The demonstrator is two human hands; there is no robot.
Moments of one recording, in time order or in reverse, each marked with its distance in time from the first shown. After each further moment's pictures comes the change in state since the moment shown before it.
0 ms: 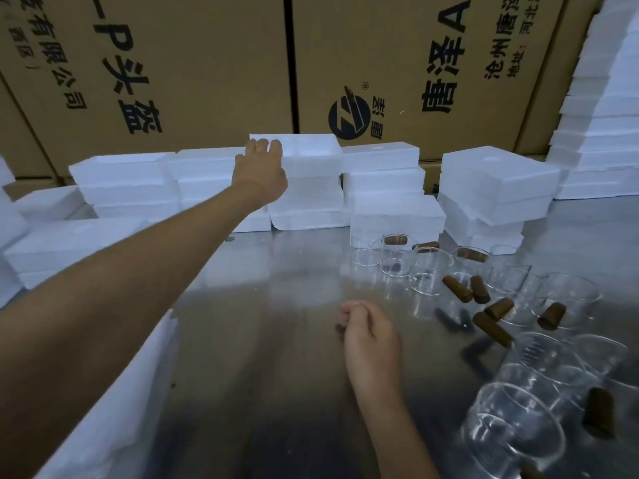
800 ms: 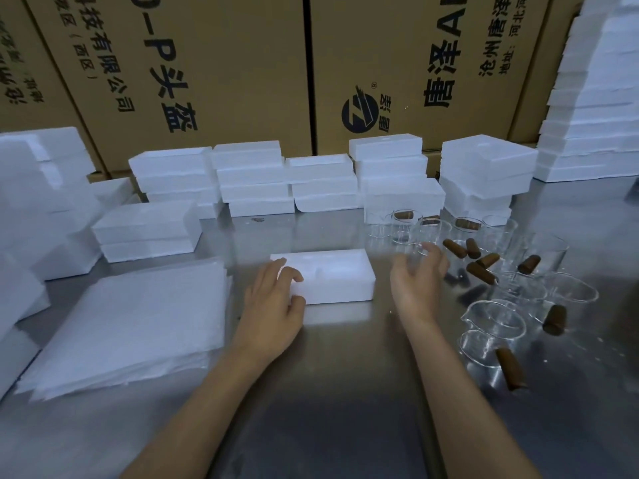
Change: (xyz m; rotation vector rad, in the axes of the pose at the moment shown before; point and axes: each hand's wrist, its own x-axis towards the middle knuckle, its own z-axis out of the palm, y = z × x) left_hand -0.297 -0.016 -0.013 -0.470 -0.059 0.021; right_hand 0.005 -0.003 -0.034 -0.224 0.220 -0.158
